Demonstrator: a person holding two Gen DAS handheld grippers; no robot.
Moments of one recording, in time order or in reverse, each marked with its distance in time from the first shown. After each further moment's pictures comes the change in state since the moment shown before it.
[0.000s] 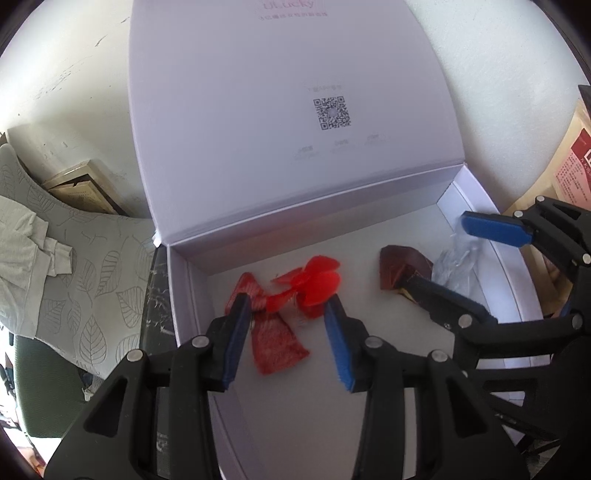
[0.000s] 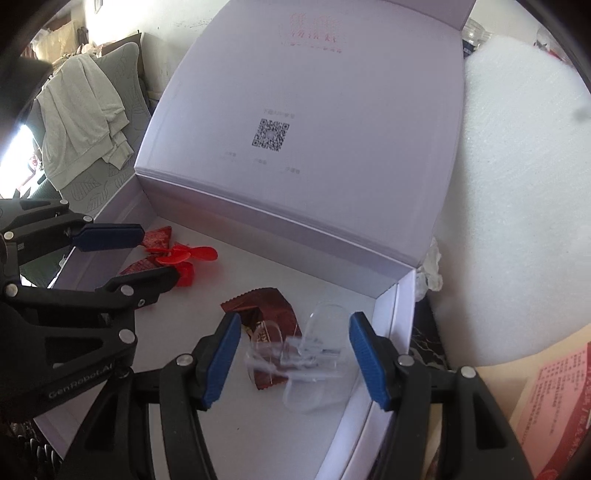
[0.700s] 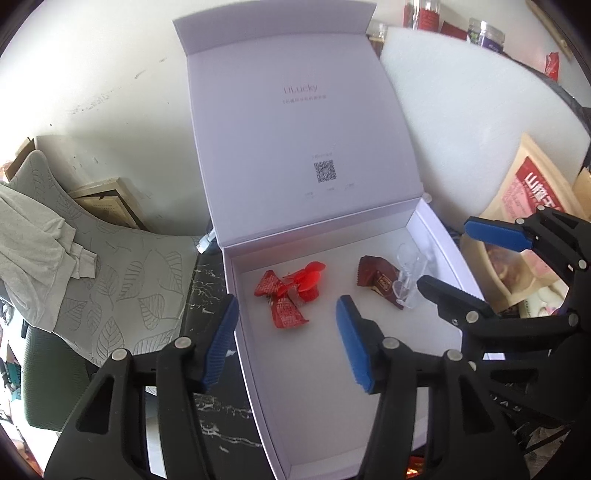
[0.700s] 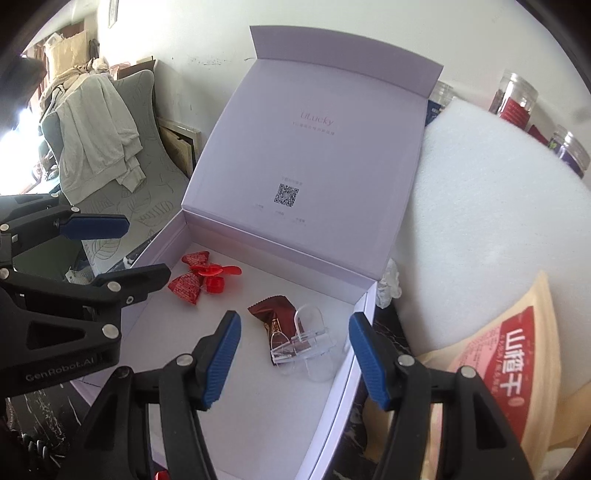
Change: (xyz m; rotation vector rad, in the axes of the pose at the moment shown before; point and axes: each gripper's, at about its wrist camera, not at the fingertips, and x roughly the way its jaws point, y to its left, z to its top) left arm -0.099 -0.006 -0.023 -0.027 -0.126 0.027; right arm -0.078 0.028 0.011 -0.019 -0.119 -0.039
